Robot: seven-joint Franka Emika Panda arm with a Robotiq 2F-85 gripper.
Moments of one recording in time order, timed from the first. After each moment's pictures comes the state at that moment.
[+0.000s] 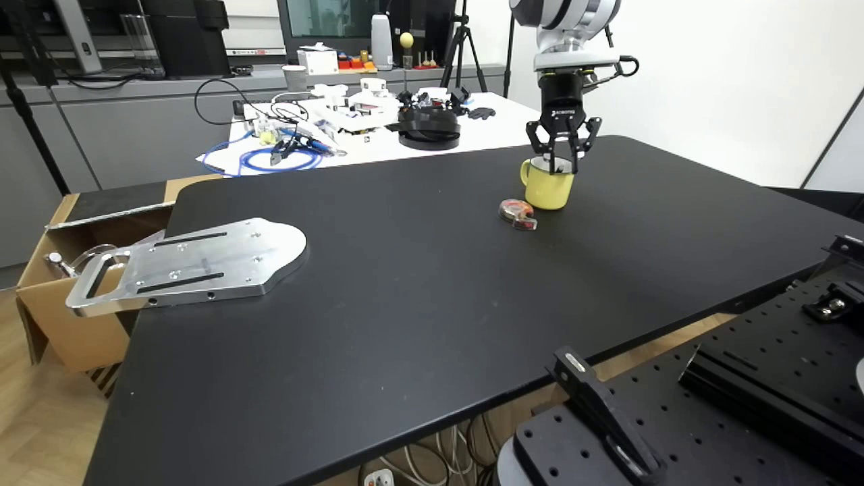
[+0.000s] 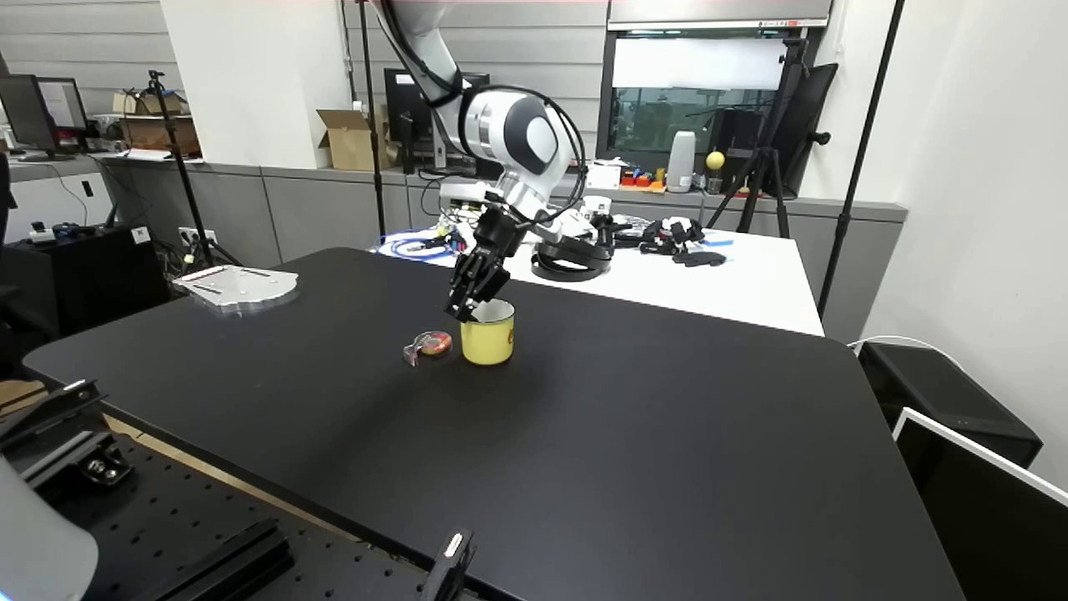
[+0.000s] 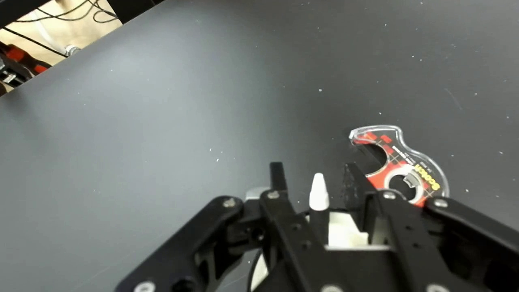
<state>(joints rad) -0.11 0.84 -0.11 -1.53 0.22 1.70 0.33</state>
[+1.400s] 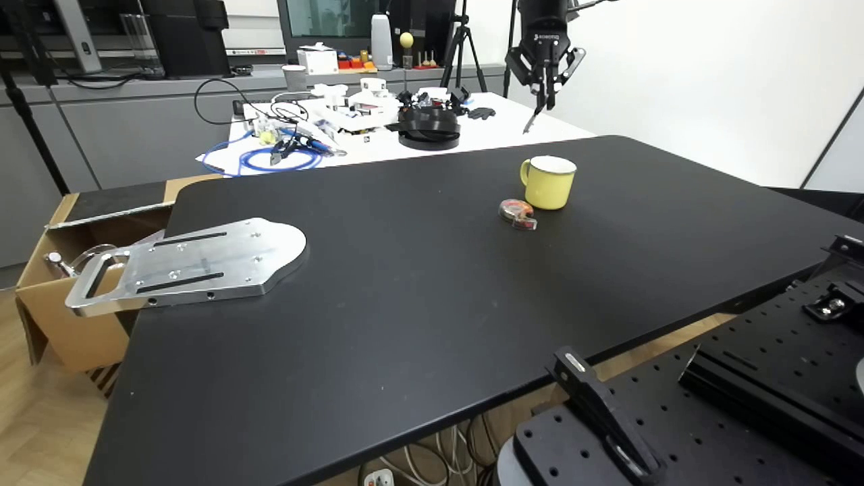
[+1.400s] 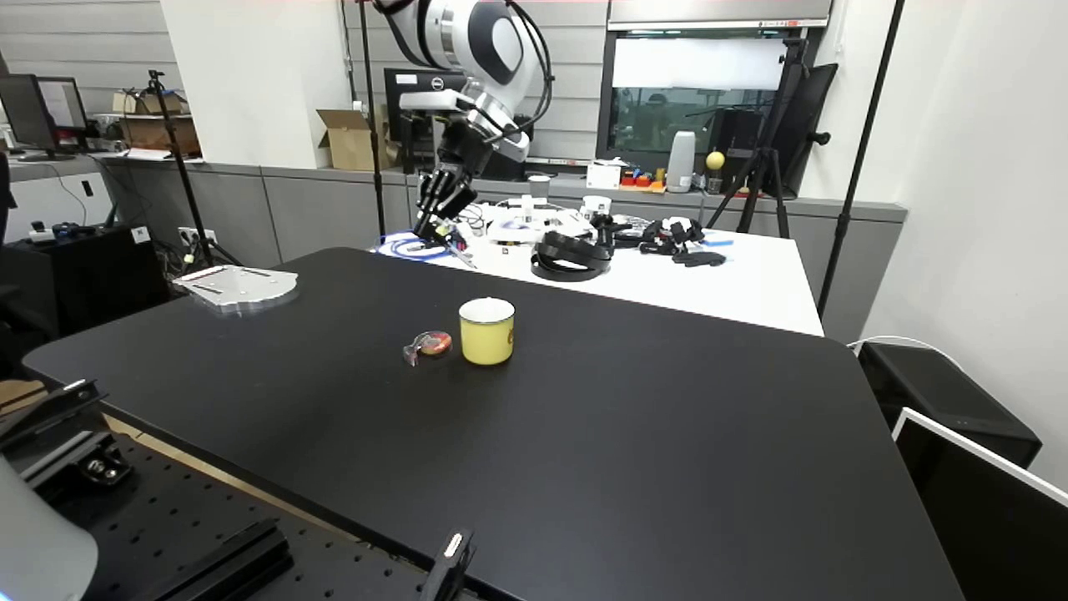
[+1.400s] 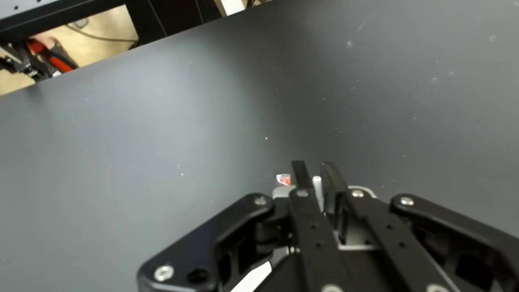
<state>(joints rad) -0.04 0.61 -0.06 -1.57 0.20 1.58 0.26</state>
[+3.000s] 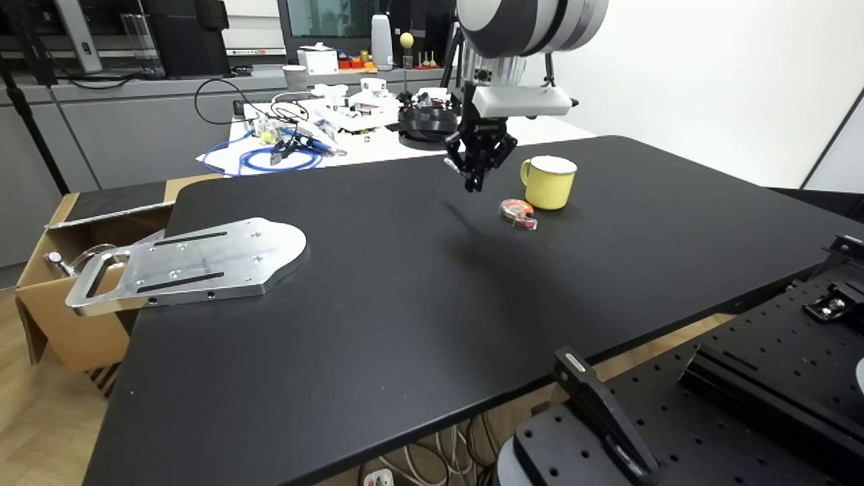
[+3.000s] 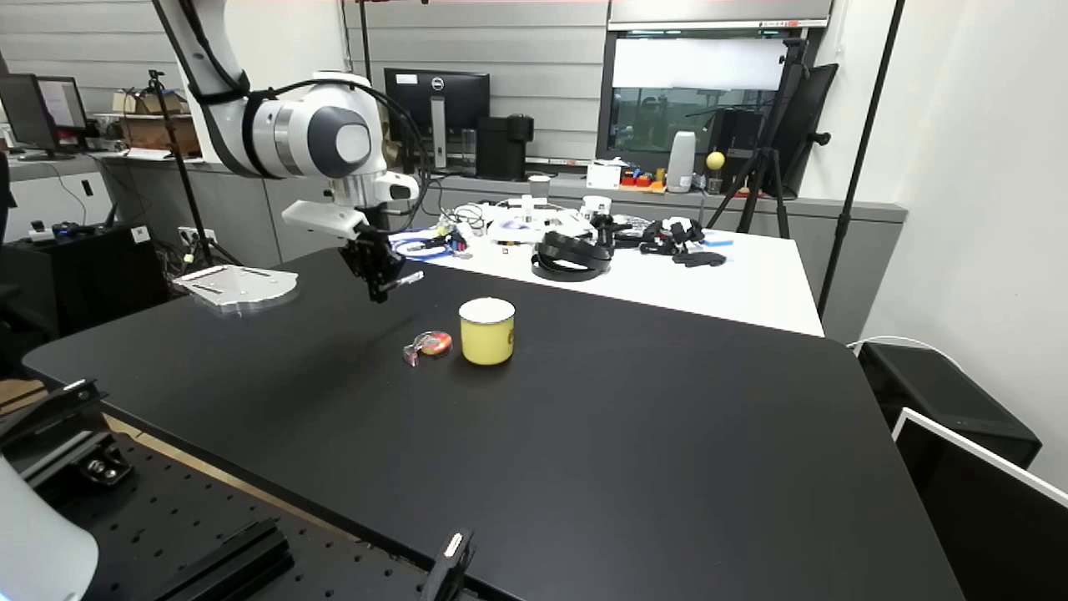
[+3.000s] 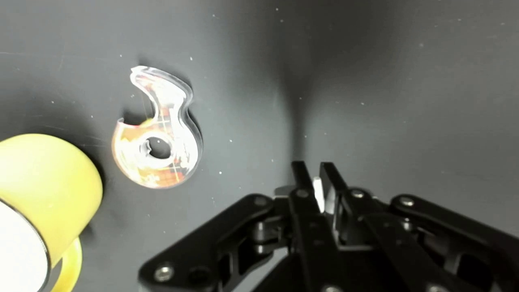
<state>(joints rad) 0.22 0.49 -0.01 -2.24 0.04 2.82 0.25</state>
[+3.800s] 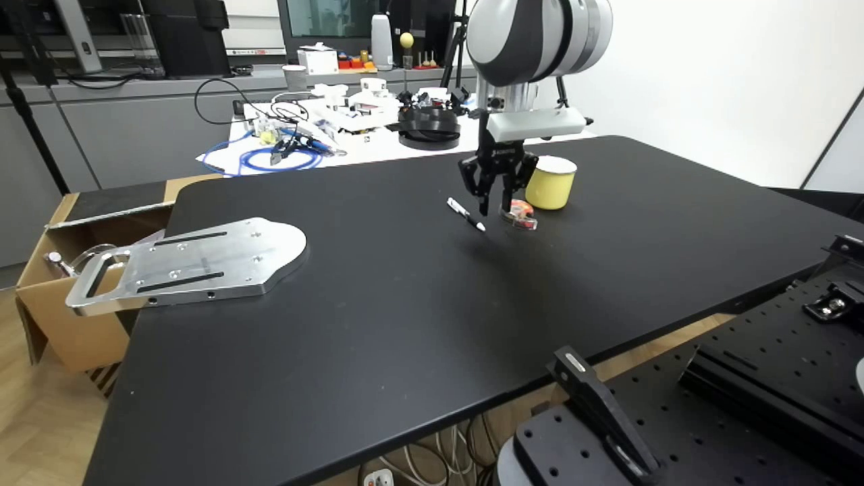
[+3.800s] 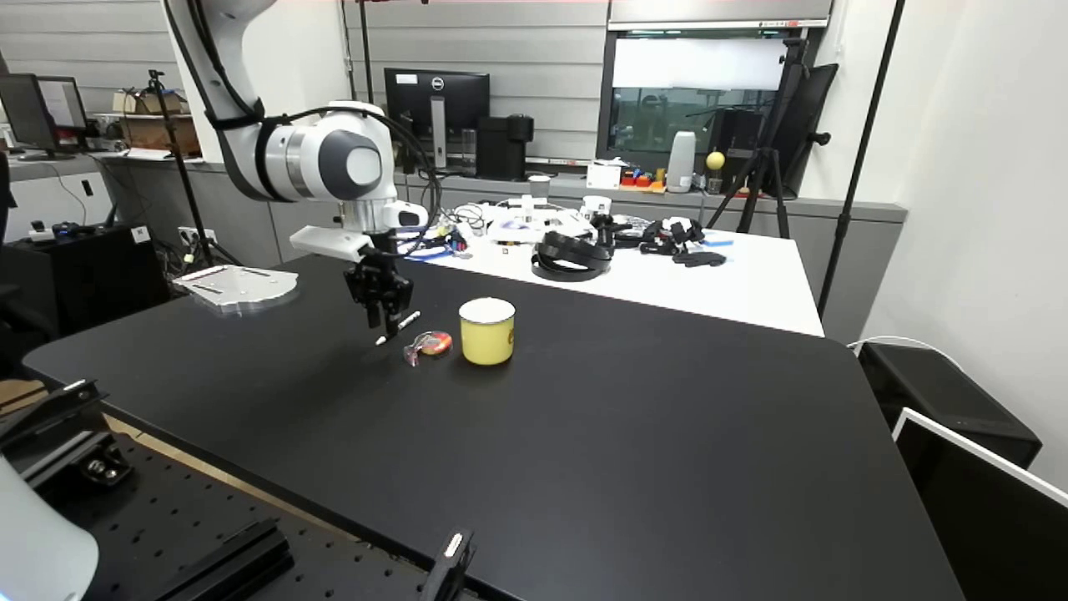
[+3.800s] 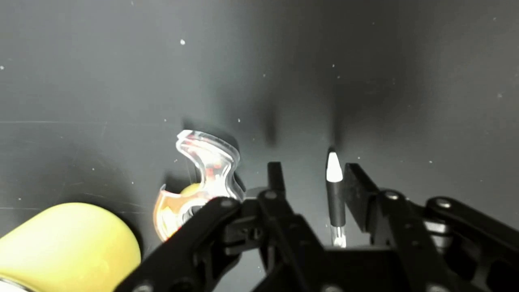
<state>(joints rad) 0.24 0.55 -0.06 -2.24 0.04 2.75 0.27</state>
